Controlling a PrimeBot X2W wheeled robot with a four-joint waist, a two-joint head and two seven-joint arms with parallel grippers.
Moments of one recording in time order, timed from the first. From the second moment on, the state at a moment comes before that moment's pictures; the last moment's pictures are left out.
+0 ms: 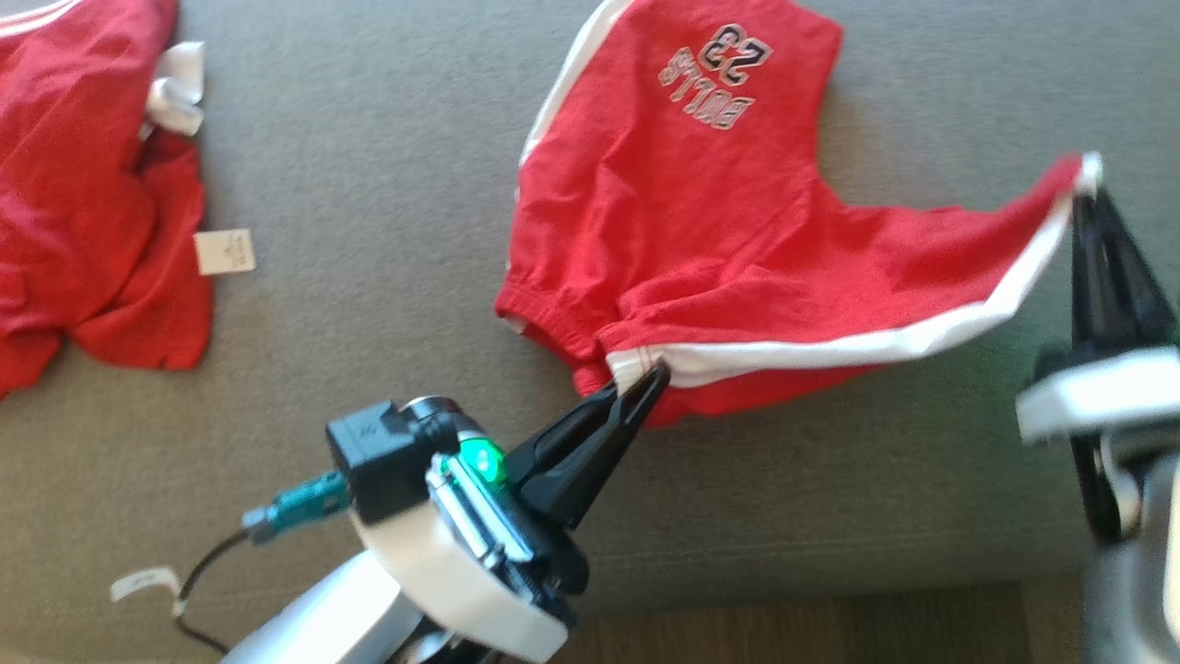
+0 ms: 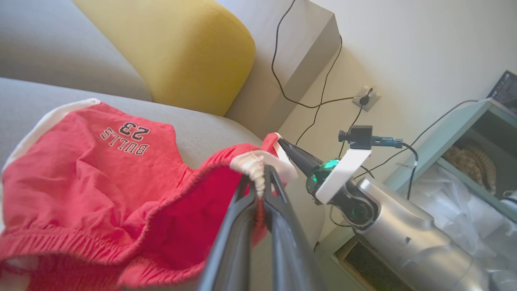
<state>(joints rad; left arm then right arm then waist) -0.31 0.37 -0.86 -0.22 -0.77 -0.13 -0.26 -0.21 -0.04 -0.26 -0.03 -0.04 0.13 -0.09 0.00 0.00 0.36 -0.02</state>
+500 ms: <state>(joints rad) -0.40 0.16 -0.74 -0.05 -1.13 -0.13 -0.26 -0.86 -0.15 -0.13 0.42 -0.14 0.13 -0.06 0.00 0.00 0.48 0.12</state>
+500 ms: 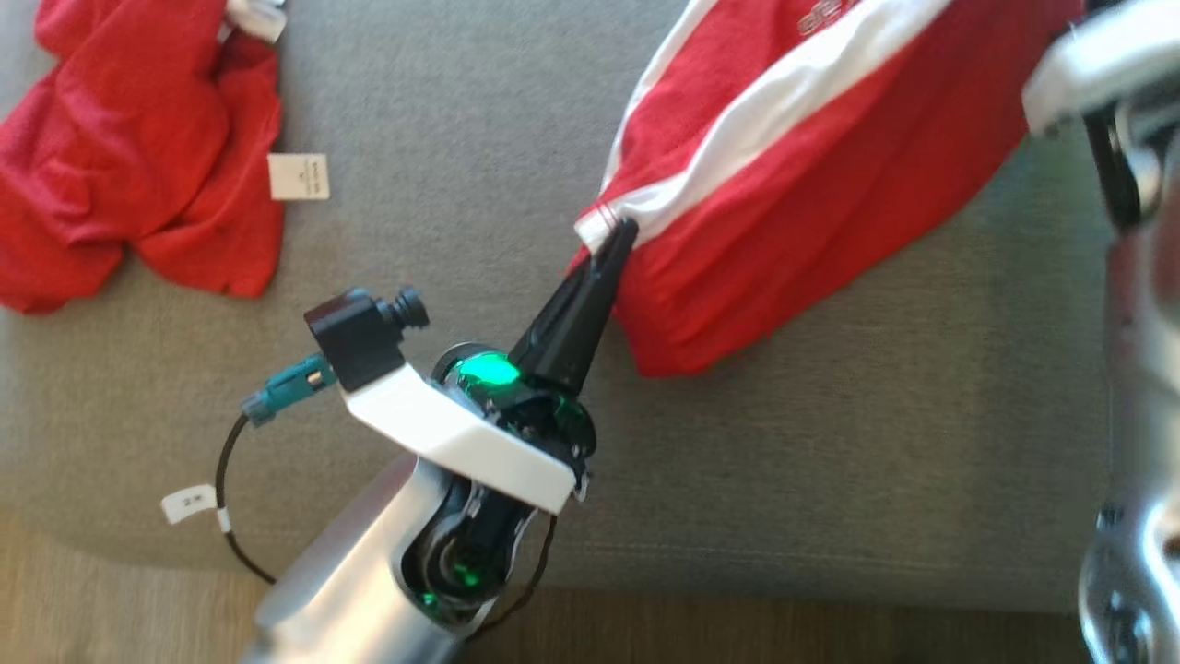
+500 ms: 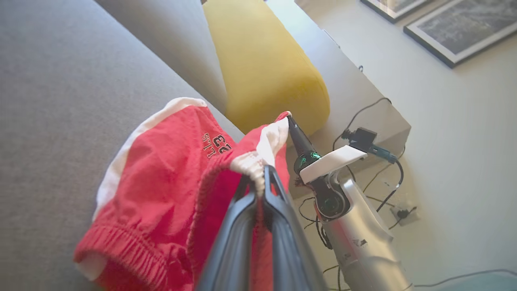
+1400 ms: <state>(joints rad) -0.45 0.08 -0.64 0.22 -1.17 -0.13 -0.26 -1.21 -0.14 0.08 1.04 -0.03 0.13 -0.18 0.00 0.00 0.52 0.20</state>
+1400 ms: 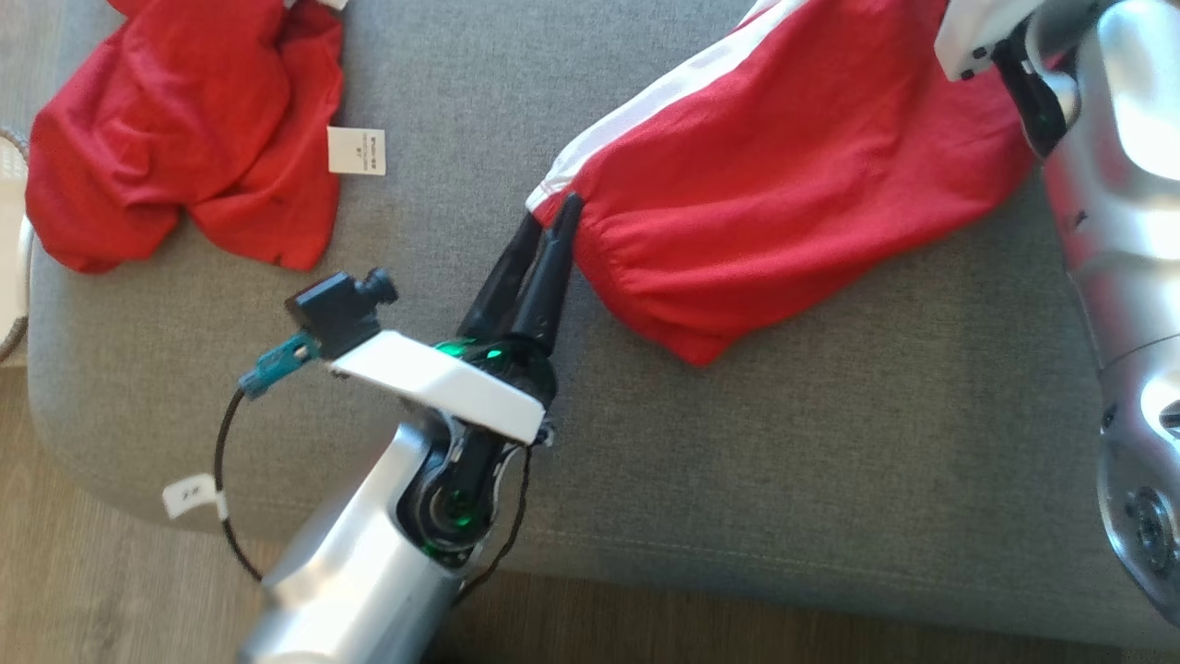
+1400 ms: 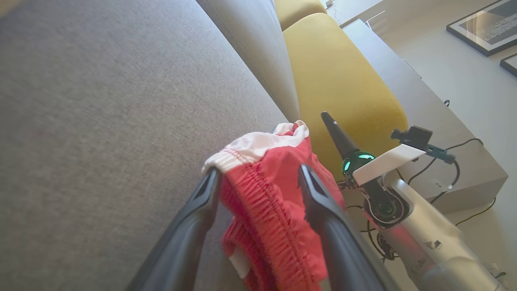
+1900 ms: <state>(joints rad) -0.30 0.05 -0.45 0.21 -0.68 -0.13 -0.26 -1.15 -0.40 0.38 1.00 0.46 0.13 0.18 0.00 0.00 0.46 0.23</state>
